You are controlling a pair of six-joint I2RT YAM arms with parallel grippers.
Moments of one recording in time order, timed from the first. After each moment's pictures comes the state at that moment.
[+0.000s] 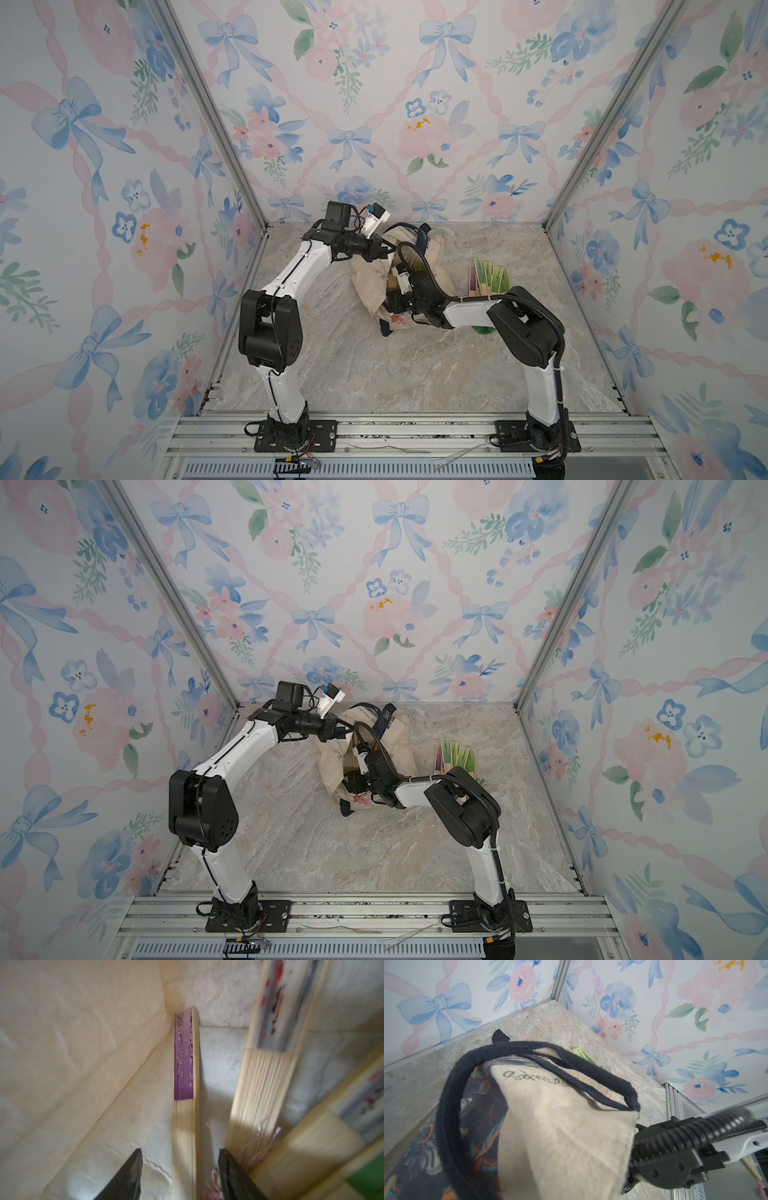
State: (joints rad) left arm -0.25 1.85 1.61 -0.51 0.89 0.19; right arm 0.72 2.07 1.14 0.39 -0.21 0.47
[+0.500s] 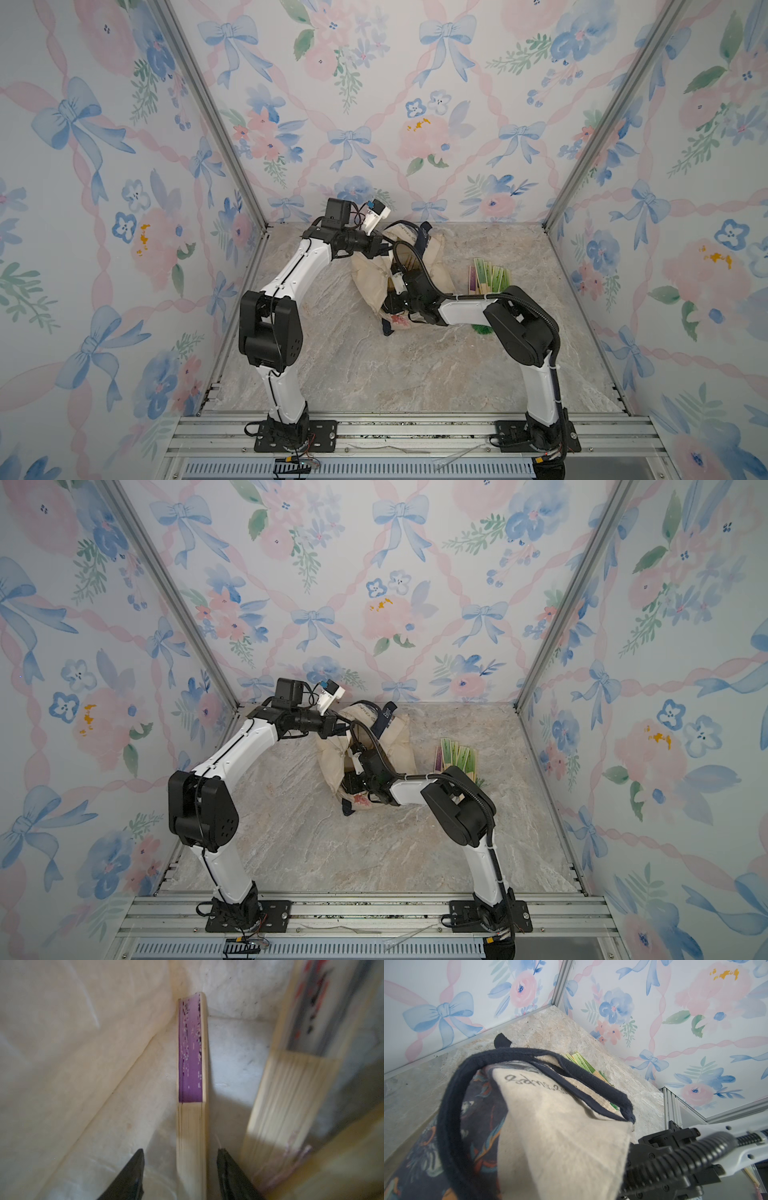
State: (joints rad) left arm -0.25 1.85 1.65 -0.52 0.89 0.15; right arm 0.76 2.10 1.23 0.27 -0.18 0.39
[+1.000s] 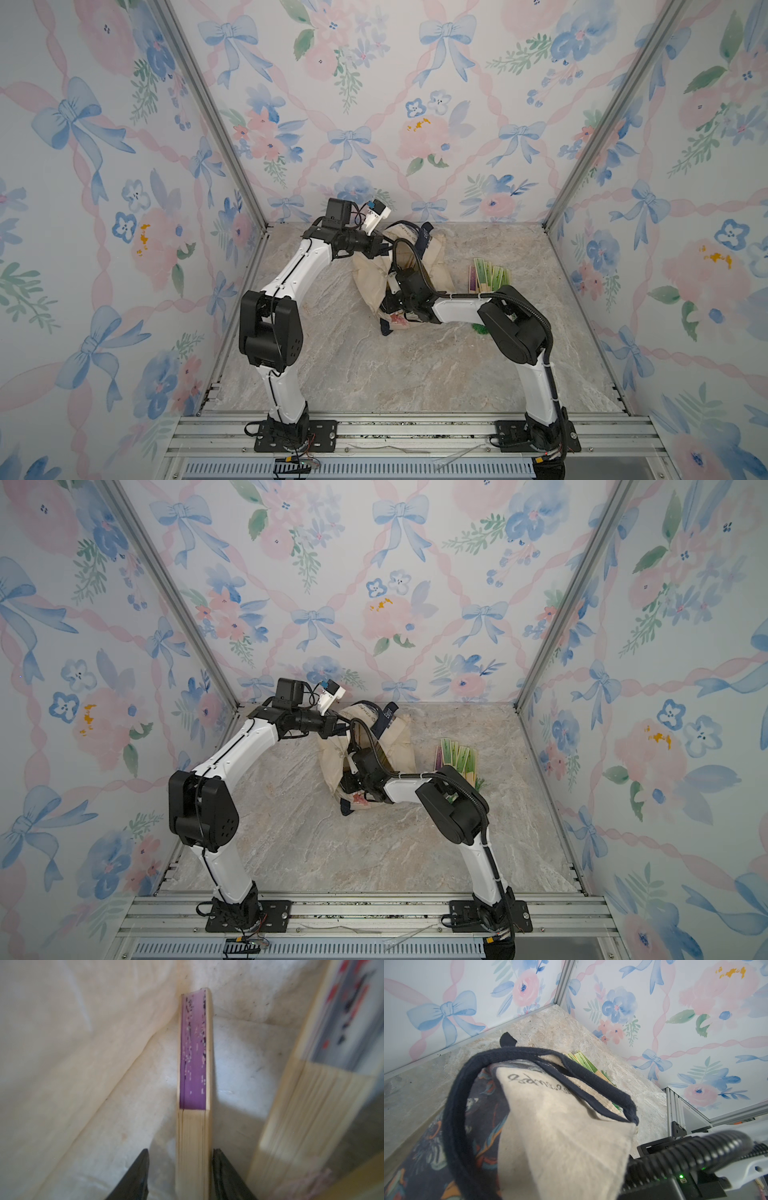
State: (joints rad) left arm -0.26 1.85 1.65 -0.52 0.87 0.15; right arm 0.77 2.16 1.30 0.21 -0.12 0.36
